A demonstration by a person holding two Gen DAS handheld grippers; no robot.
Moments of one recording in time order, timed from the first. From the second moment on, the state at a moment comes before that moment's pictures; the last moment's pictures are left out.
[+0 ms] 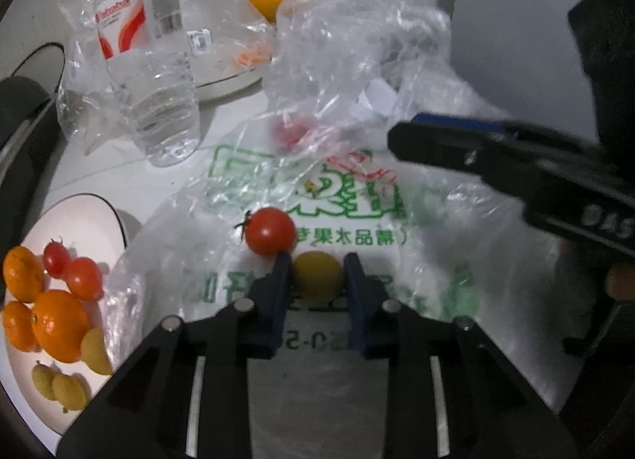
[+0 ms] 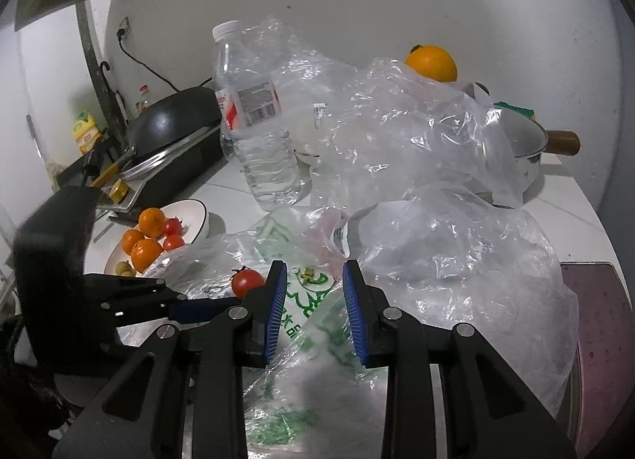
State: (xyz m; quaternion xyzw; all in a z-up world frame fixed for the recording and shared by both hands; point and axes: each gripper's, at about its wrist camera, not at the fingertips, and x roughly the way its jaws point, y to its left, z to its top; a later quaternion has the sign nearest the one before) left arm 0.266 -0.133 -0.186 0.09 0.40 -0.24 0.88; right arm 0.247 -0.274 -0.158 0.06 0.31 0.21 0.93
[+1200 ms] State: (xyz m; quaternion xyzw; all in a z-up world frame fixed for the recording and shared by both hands) left arm 0.214 0.047 -0.133 0.02 0.27 -0.20 0.94; right arm 0.280 -0.142 -0.188 -0.09 0.43 0.12 0.89
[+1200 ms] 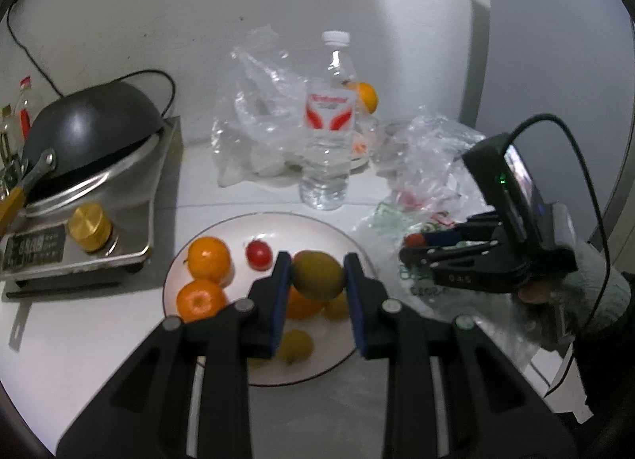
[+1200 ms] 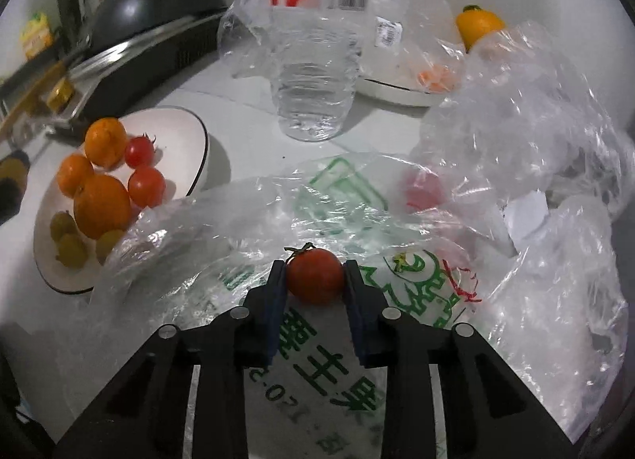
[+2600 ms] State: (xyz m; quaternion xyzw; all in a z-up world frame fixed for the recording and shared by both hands) left arm 0.233 0.058 -0.142 0.04 0.27 -0.10 0.96; right arm 0.297 -0.059 -0.143 -0.09 0.34 0.25 0.90
